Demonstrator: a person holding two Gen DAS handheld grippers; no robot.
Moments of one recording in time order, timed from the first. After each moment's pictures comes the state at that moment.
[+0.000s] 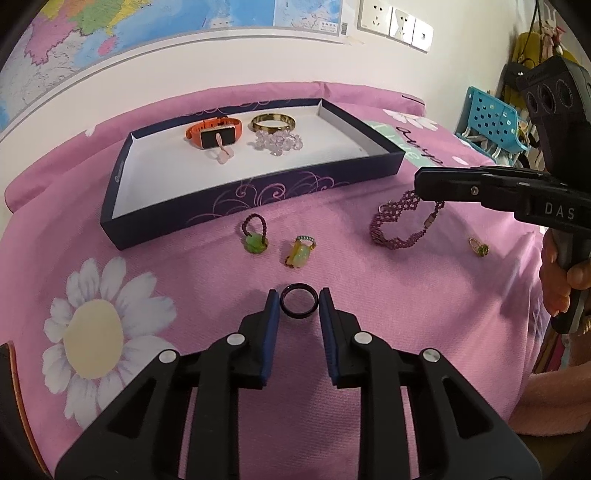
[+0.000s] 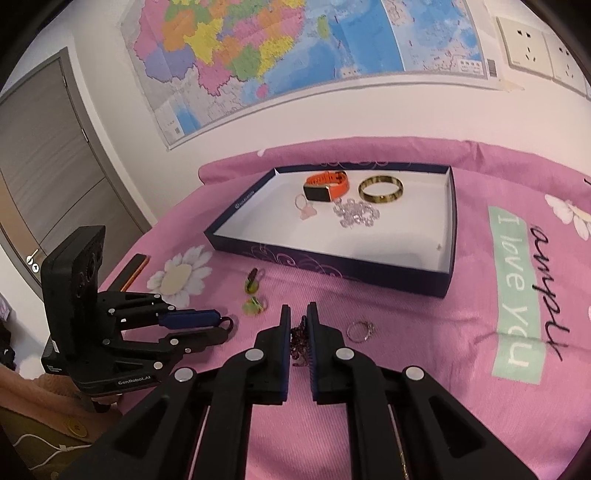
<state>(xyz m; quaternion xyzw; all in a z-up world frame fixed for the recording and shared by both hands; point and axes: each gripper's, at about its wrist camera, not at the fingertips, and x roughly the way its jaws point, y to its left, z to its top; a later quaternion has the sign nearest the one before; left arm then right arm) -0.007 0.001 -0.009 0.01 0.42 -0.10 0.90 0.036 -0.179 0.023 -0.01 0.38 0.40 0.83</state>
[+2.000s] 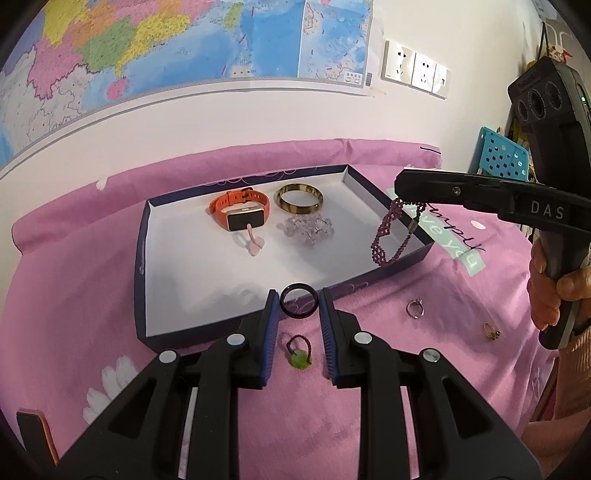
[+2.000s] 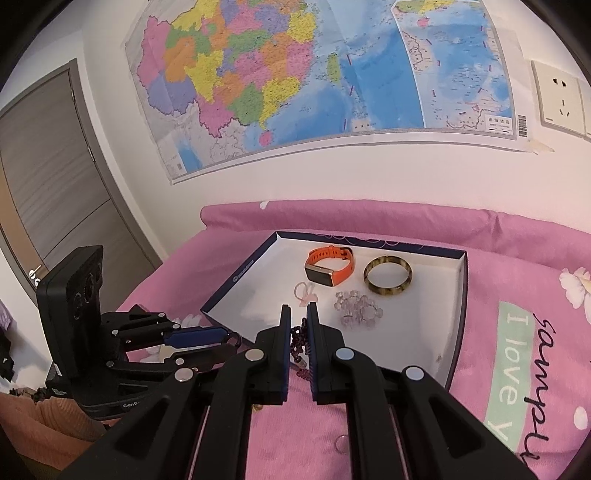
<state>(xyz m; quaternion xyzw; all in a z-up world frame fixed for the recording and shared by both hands) 0.049 0.025 0.039 0.00 0.36 -0.09 0.93 0.097 -0.149 0.069 0.00 0.33 0.42 0.84</state>
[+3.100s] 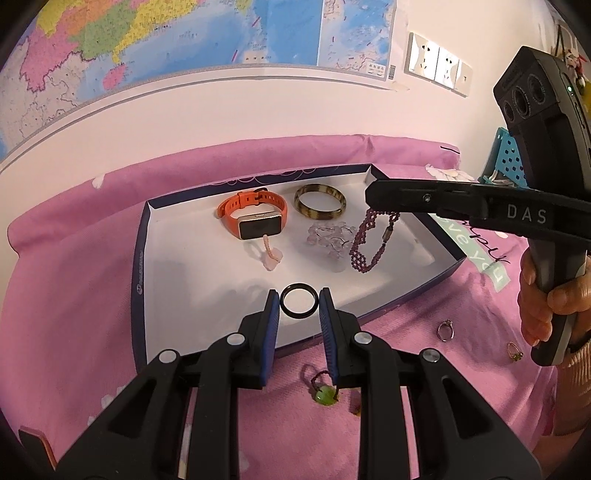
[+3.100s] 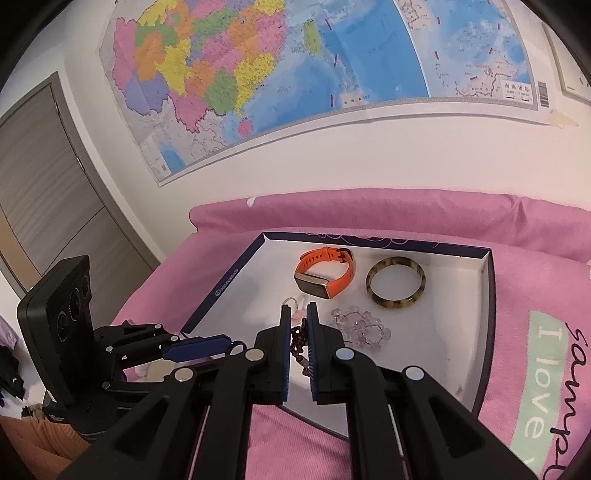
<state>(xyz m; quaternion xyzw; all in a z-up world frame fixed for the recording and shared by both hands) 0.087 0.033 0.029 0.00 0.38 -0.07 0.92 0.147 -0.121 0.048 0.03 0.37 0.42 0.83</state>
